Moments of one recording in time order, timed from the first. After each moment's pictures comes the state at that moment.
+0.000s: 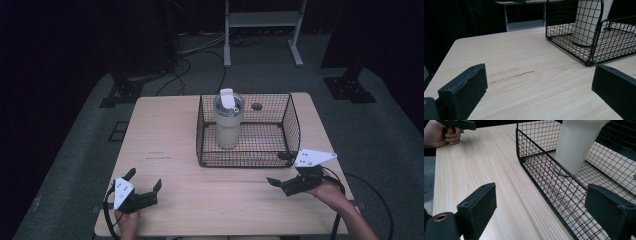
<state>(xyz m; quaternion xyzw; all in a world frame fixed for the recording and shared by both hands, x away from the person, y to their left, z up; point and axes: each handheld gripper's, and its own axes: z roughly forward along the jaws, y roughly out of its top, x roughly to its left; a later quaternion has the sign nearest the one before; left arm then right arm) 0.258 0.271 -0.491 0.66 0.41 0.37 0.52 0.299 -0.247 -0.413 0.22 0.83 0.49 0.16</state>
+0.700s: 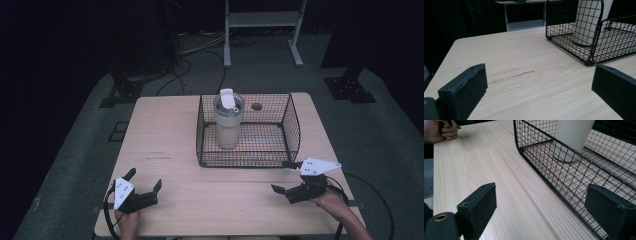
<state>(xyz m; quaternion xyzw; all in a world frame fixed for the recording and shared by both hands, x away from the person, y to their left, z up) 0.258 0.271 -0.490 0.66 0.41 0.37 0.51 0.287 -0.261 -0.440 0.24 0.82 0.49 0.15</state>
